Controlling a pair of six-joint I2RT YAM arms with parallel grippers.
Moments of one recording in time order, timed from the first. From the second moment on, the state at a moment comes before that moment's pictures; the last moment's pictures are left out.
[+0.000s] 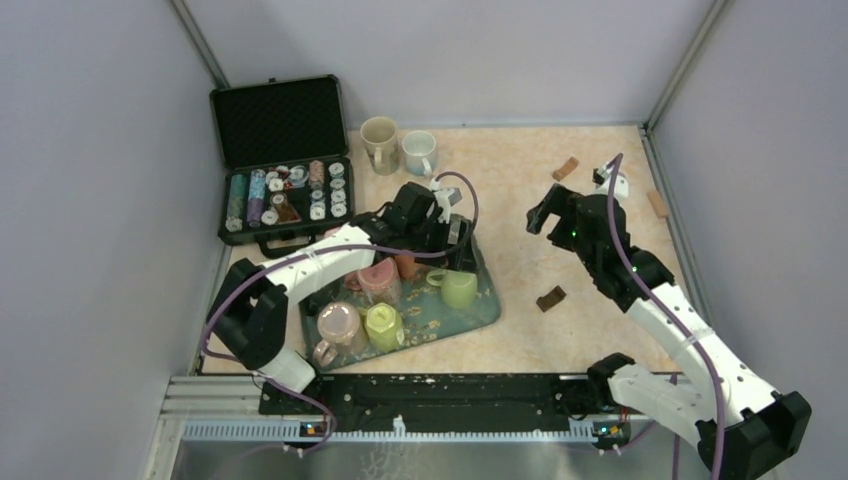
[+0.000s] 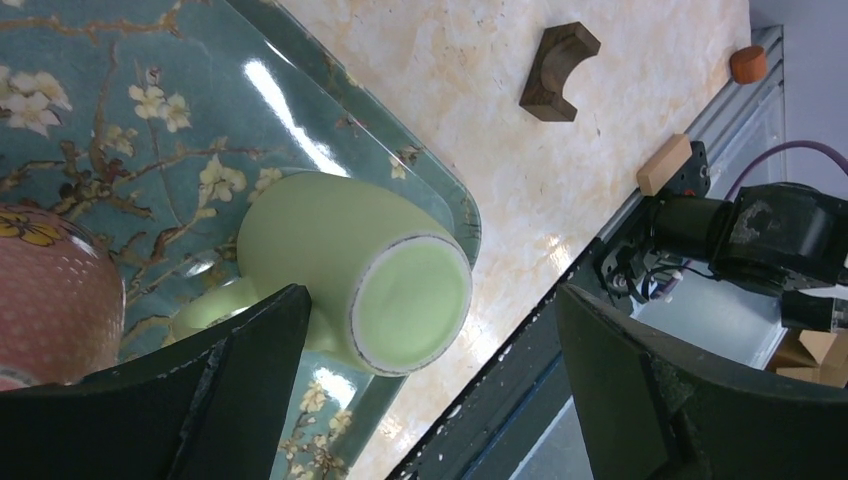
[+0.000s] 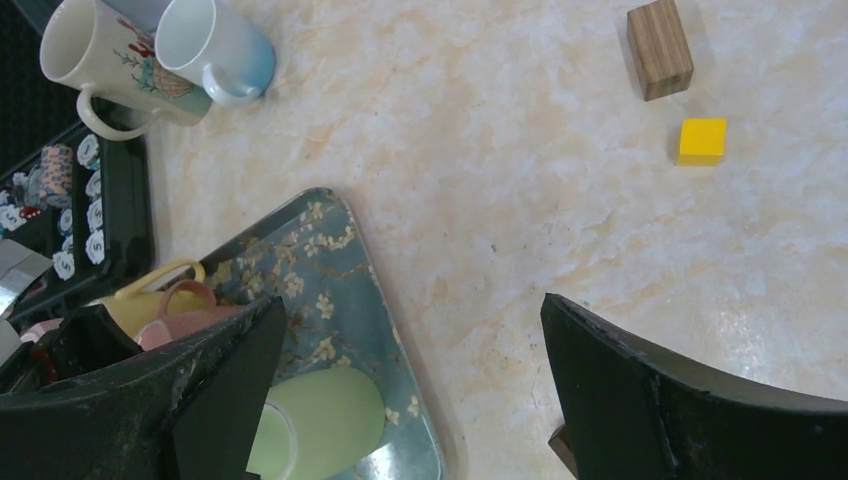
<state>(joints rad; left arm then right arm) -0.72 1.59 1.14 -0.34 0.42 -0.50 0.46 0.91 0.87 -0.44 0.33 0.64</state>
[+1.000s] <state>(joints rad) -0.88 1.43 0.99 -0.43 0.37 -0.48 0.46 0.82 0.79 -0.48 0.28 0.65</state>
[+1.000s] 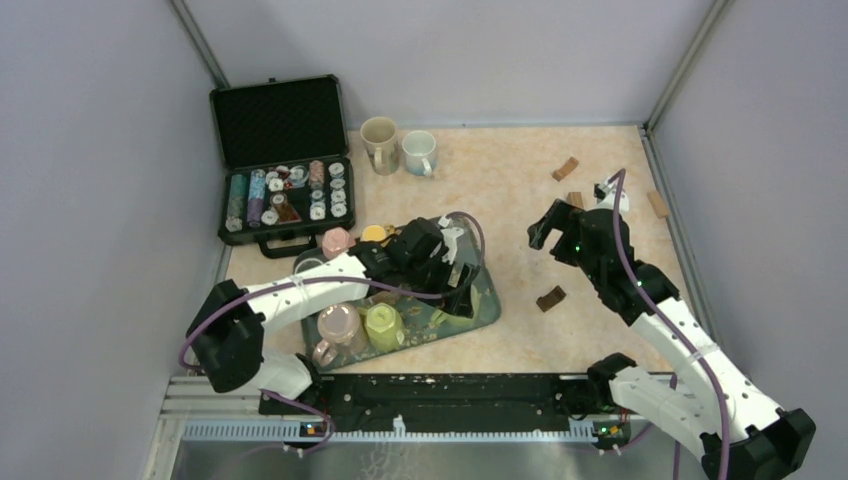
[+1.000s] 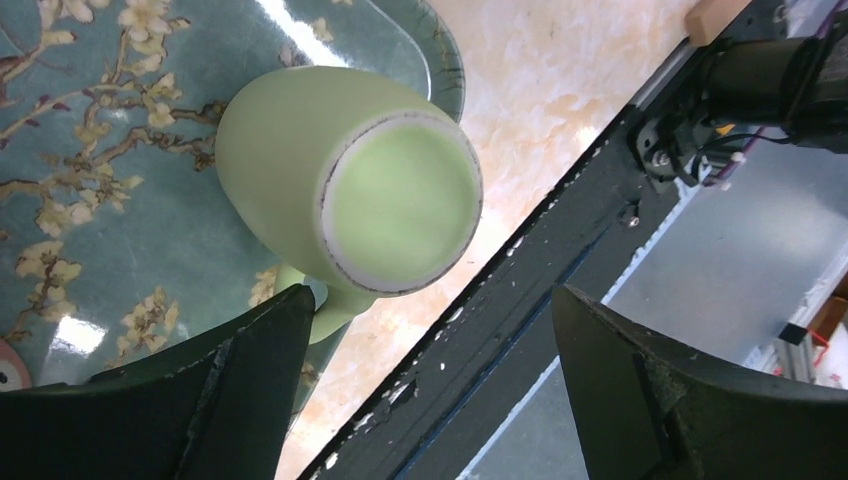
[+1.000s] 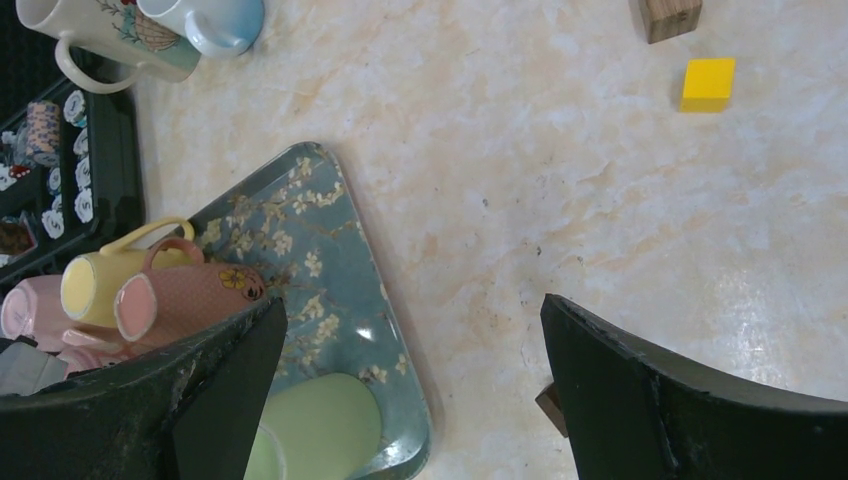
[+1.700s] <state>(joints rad) -1.04 1.54 1.03 -0.57 0.08 -0.37 0.46 0.79 0.75 -0.47 0.27 0.66</state>
